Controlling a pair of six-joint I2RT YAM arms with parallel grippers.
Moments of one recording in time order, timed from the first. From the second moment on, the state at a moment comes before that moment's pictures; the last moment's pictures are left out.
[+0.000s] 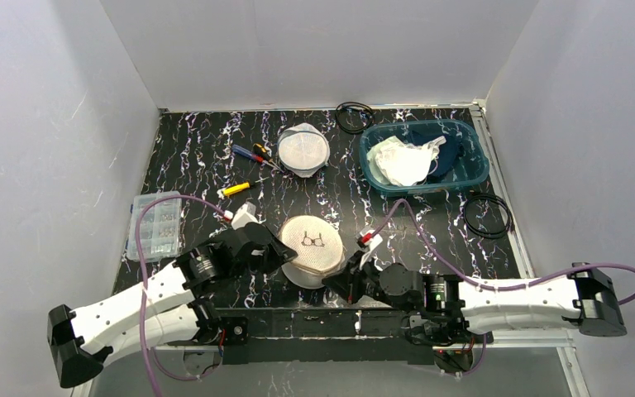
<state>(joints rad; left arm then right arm) -1.01 0.81 0.67 -0.61 -0.27 -1.35 1.49 0.87 0.42 0.18 0.37 0.68</state>
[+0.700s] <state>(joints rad) -0.71 1.04 0.77 -0.48 0.16 -0.97 1.49 0.81 0.40 0.00 0.49 0.65</state>
